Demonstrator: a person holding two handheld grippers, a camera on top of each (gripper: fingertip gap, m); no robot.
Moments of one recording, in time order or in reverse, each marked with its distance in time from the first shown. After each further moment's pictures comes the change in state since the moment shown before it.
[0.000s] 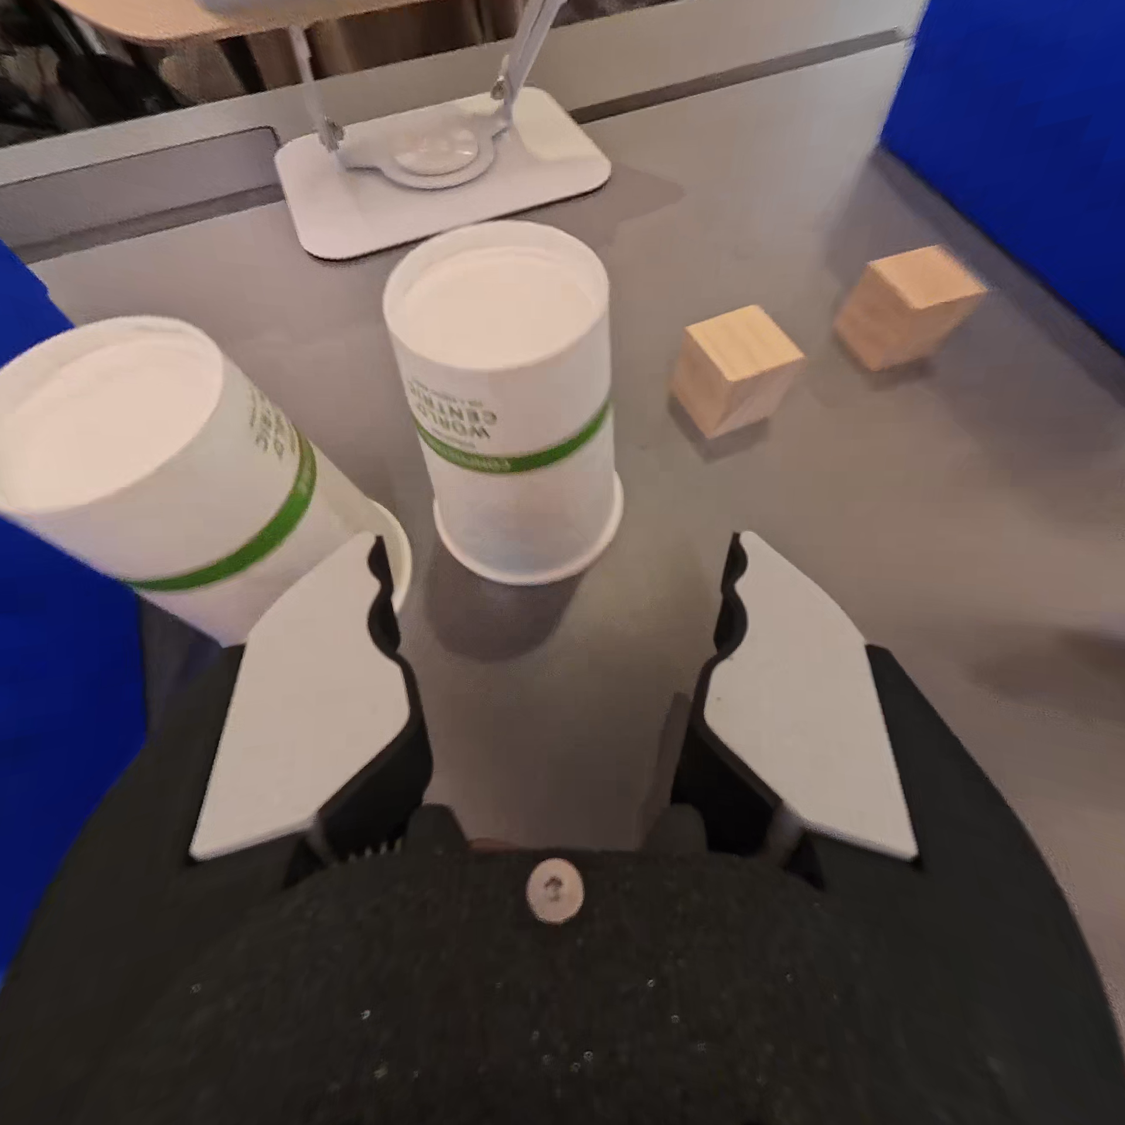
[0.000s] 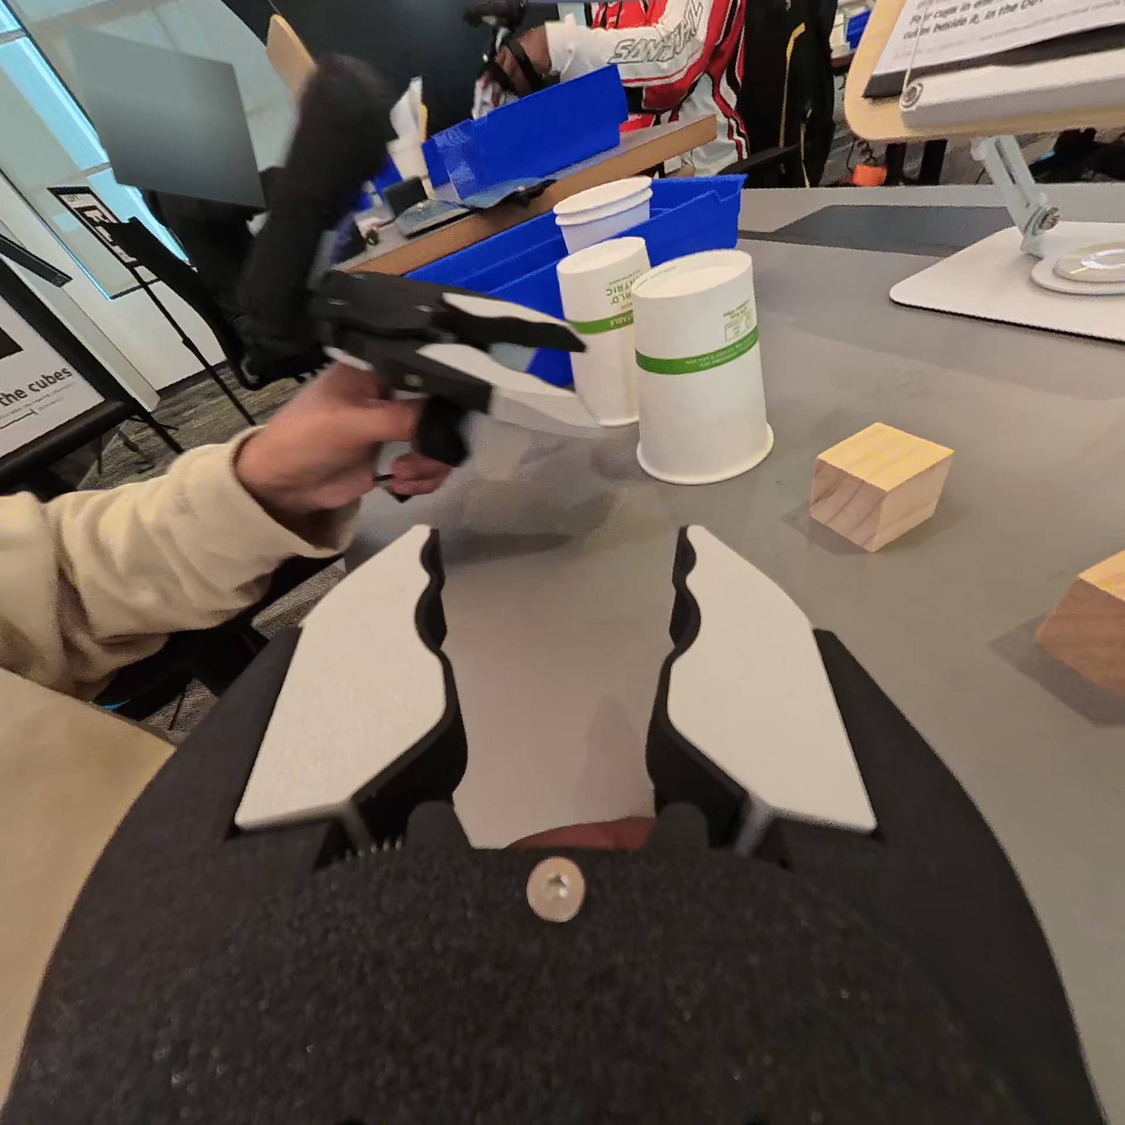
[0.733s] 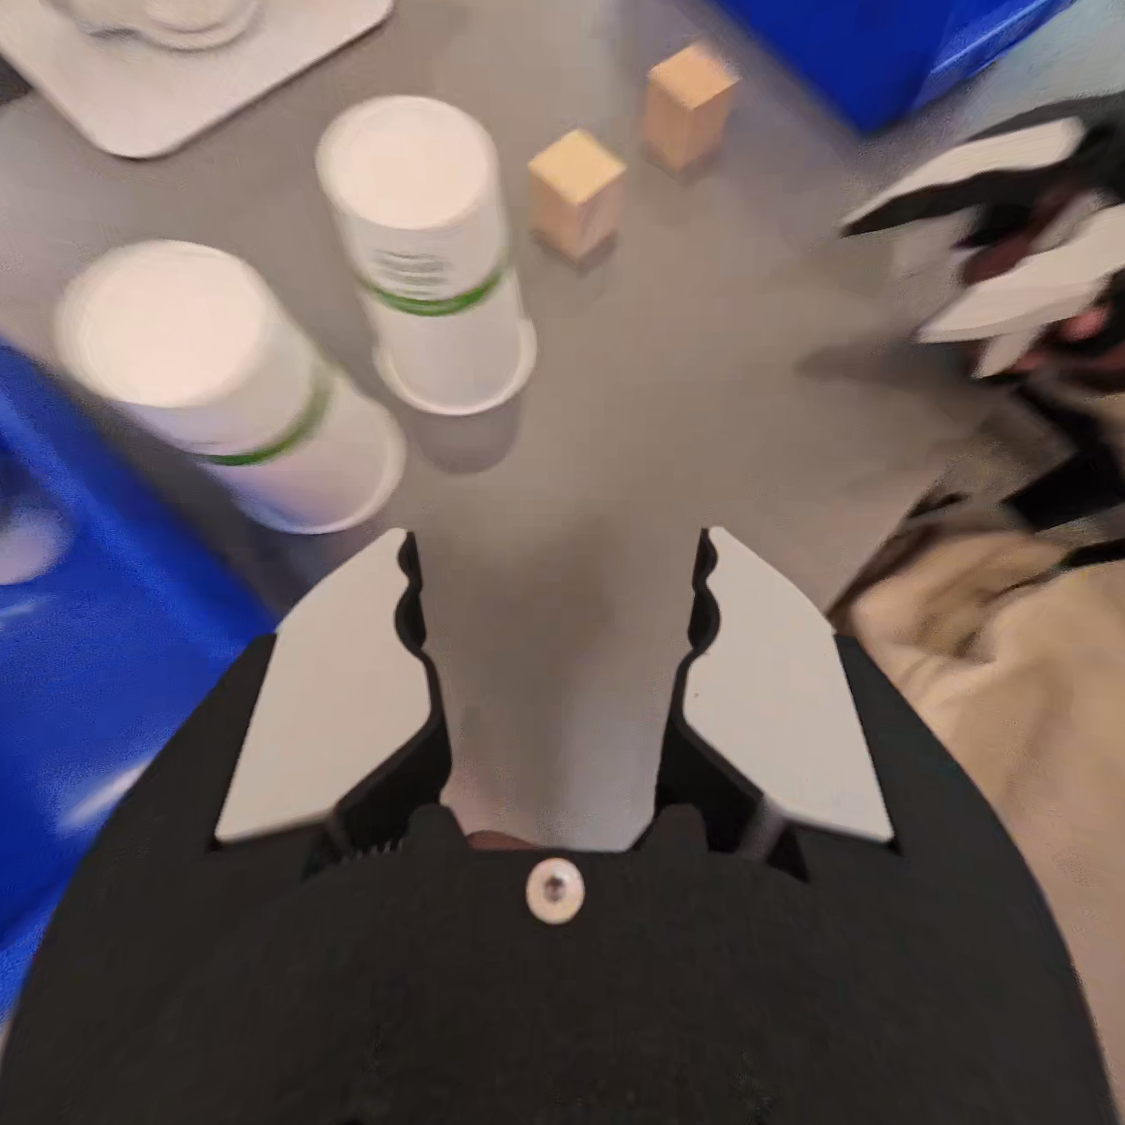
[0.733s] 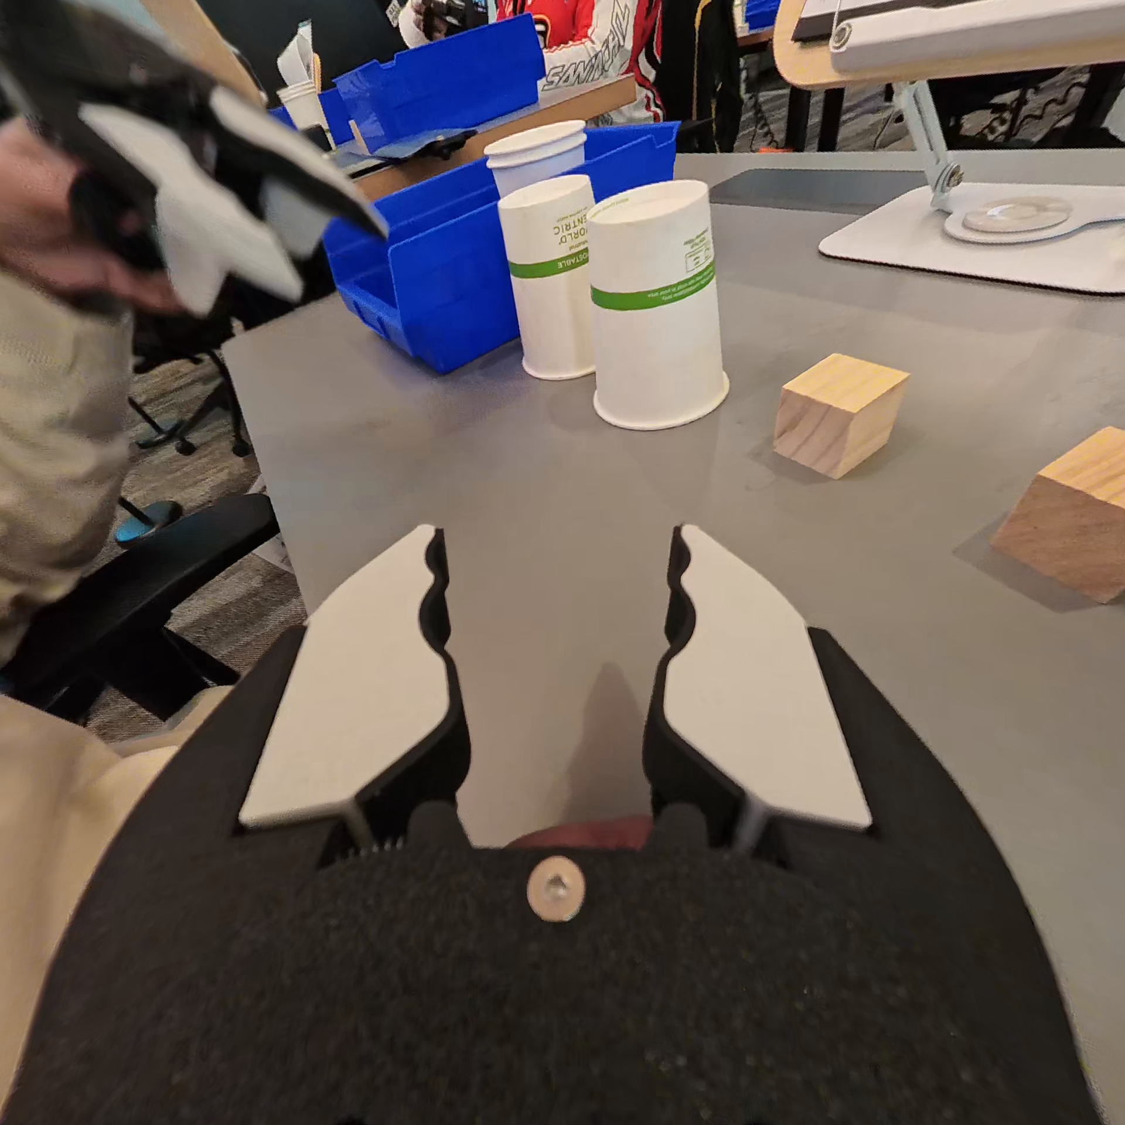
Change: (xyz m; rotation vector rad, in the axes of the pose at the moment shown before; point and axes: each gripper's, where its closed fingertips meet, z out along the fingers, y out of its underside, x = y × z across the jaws) left arm -0.021 0.011 -0.110 -0.242 0.346 0.172; right arm 0.002 0.027 -0.004 -0.030 0.144 -0.018
